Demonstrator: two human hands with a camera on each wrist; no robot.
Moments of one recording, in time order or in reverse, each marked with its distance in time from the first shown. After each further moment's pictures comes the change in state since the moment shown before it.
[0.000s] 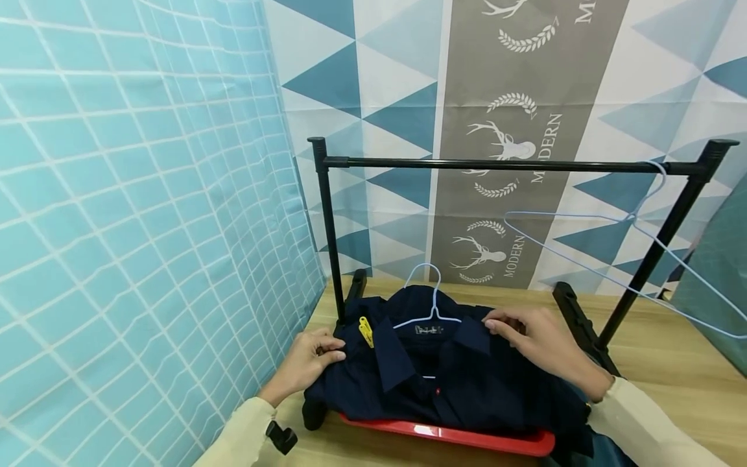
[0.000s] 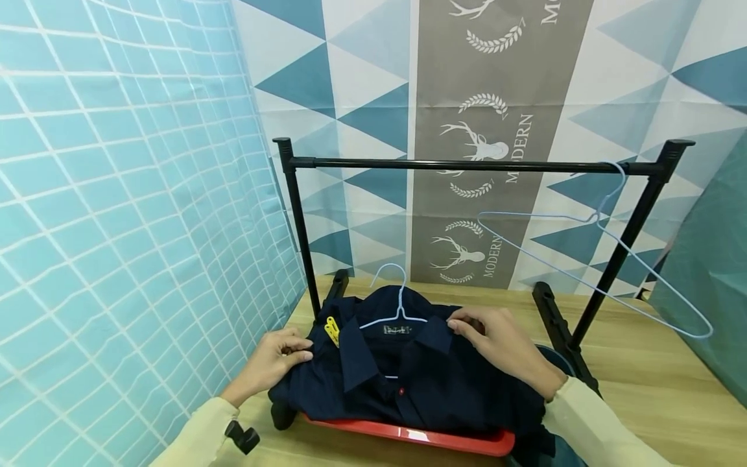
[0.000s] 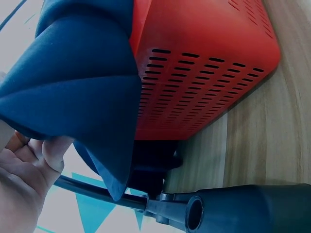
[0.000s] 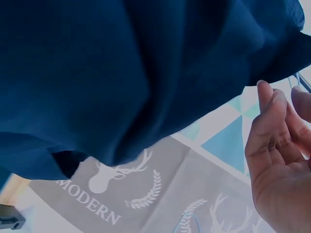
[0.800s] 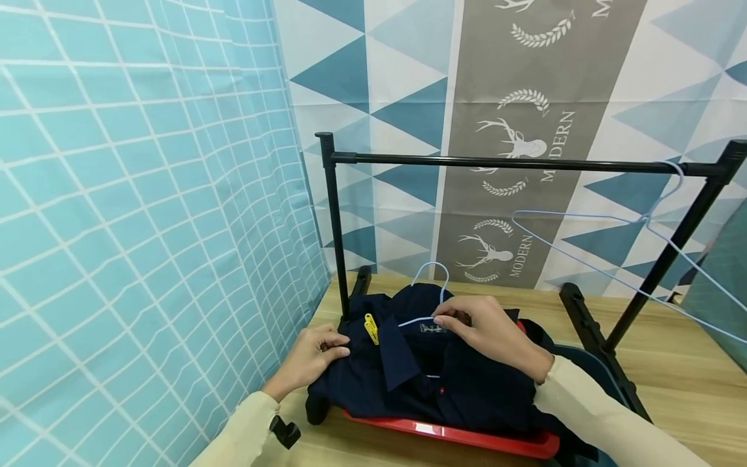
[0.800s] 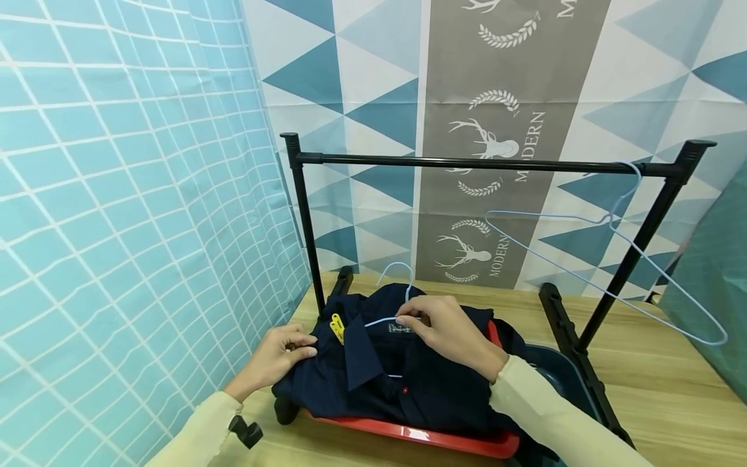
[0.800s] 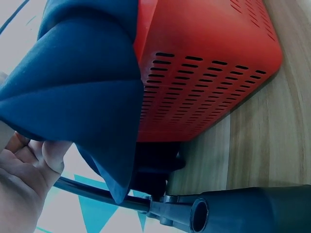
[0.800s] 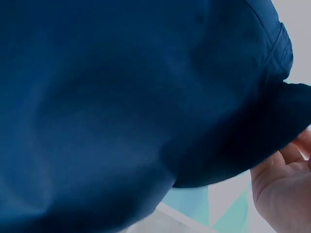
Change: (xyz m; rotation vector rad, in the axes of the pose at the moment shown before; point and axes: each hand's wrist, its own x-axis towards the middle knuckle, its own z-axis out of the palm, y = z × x) left_hand 0.000 0.000 -0.006 0.003 -0.012 -0.001; right_hand 0.057 -0.049 0.042 0.149 -0.096 -0.156
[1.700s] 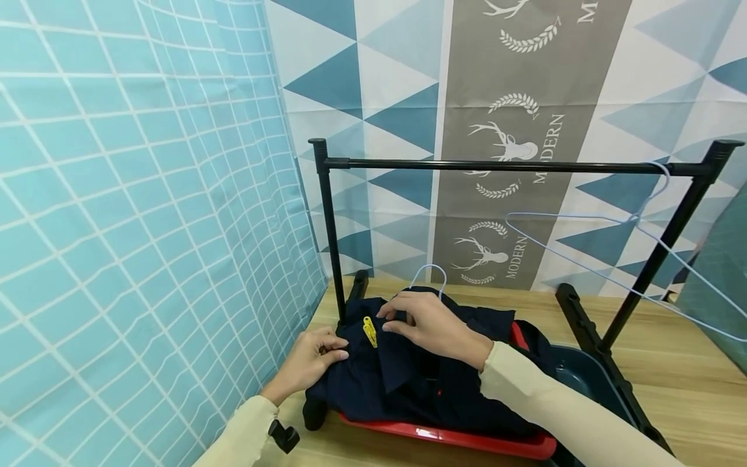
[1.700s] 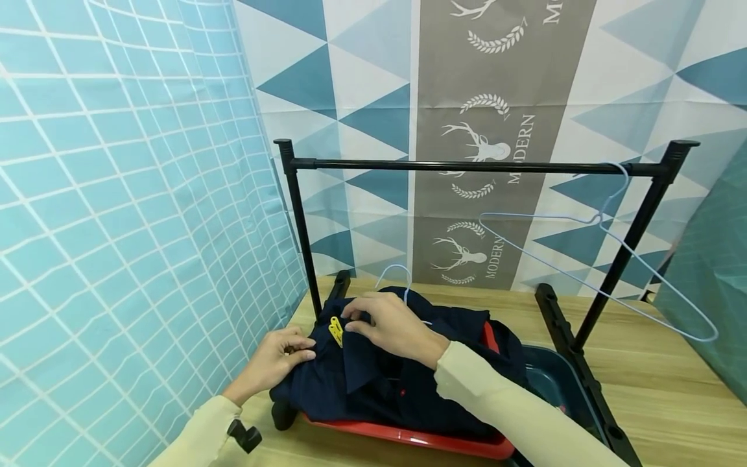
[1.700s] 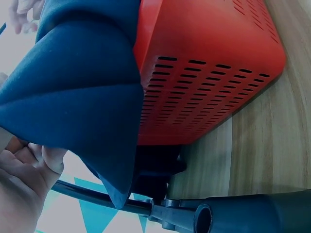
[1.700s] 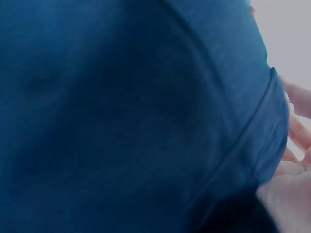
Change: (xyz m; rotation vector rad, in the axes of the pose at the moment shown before) left_hand 0.003 0.010 0.003 0.007 0.010 0.009; right_hand 0.046 -0.036 0.037 0.005 -0.120 -0.125
